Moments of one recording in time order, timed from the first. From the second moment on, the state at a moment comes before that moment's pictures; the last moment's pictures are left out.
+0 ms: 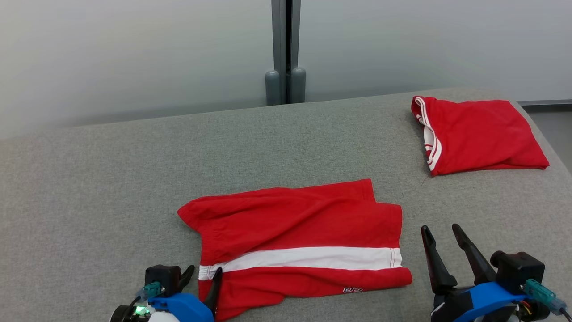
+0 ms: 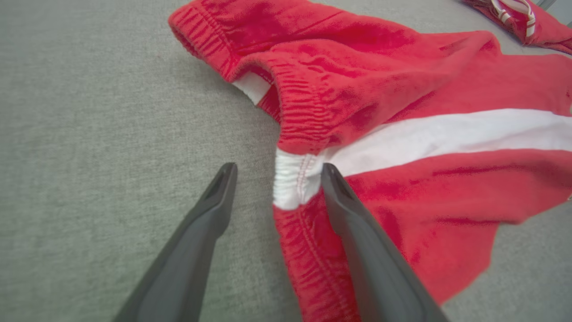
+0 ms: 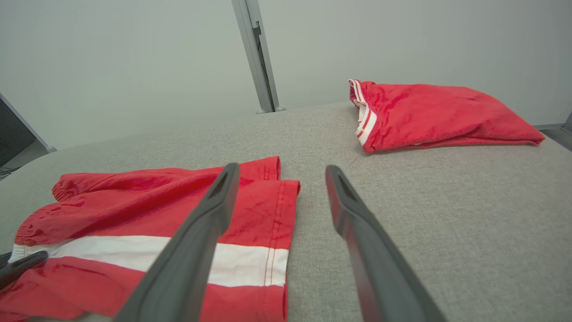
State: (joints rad) left arm -0.17 0.17 -0.40 0.65 -0.42 -0.13 -0.07; right arm 0.01 -0.05 0.01 0.12 0.24 0.13 -0.07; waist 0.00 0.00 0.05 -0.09
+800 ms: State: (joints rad) left arm -0.22 0.15 -0.47 0.73 -0.52 -0.13 -0.14; right arm -0.08 -0.05 0.06 0.36 0.40 0.13 0.19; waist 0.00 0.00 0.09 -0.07
